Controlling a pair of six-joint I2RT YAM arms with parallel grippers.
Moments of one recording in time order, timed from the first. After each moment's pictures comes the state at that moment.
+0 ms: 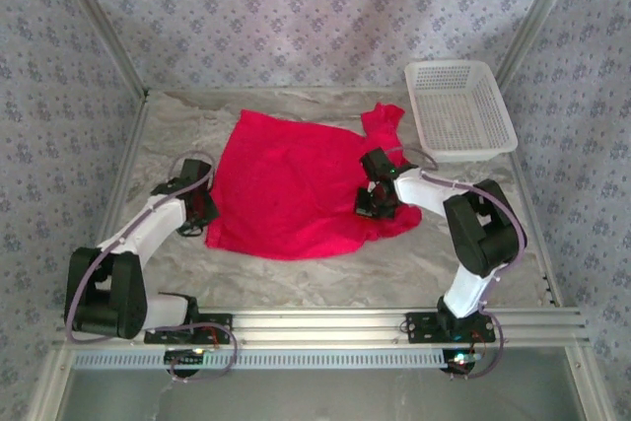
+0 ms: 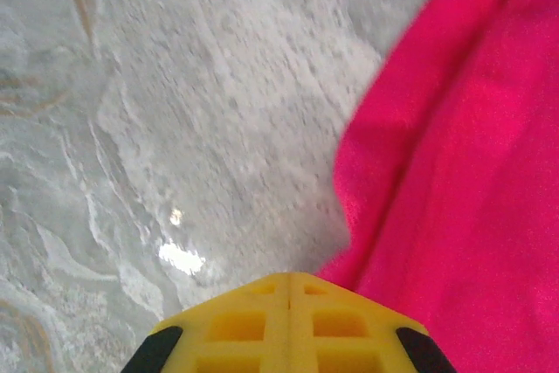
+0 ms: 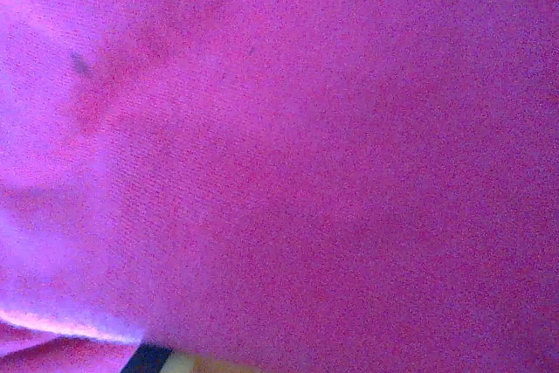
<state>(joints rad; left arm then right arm) -0.15 1.30 0.75 -0.71 -0.22 -0.63 0.46 1.74 1.00 -0.55 -0.15 0.62</state>
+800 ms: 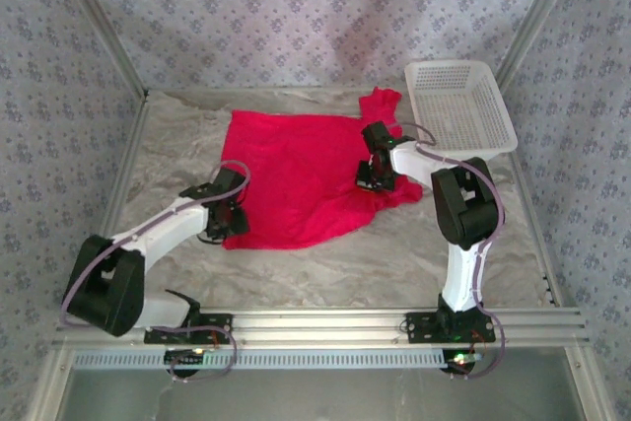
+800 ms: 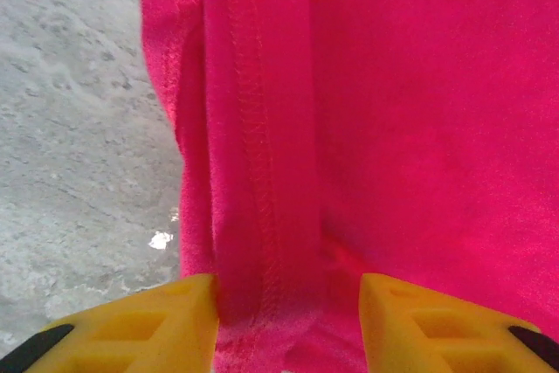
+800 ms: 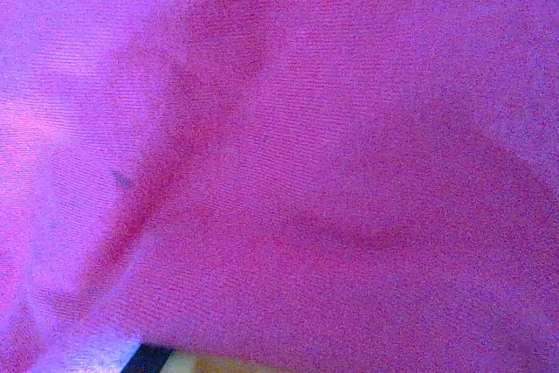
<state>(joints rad) -0.44 1.36 0.75 -0.72 -0.12 -0.65 0.38 1.95 1.30 -0.64 -0.10 0.58</state>
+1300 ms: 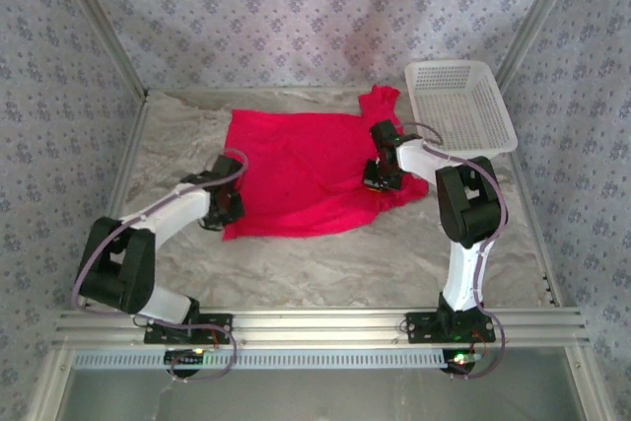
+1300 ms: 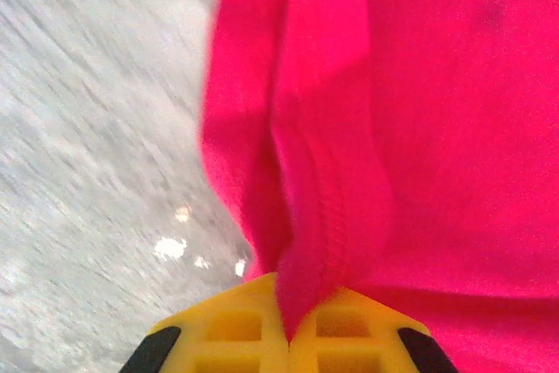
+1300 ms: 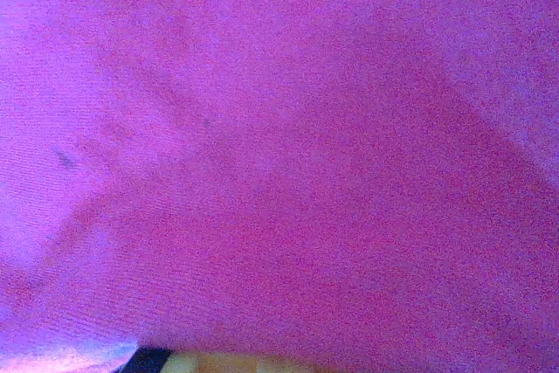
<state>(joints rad) -0.31 1.43 0.86 -0.69 -0.13 -0.62 0.33 1.95 1.30 -0.66 -0.10 0.56</state>
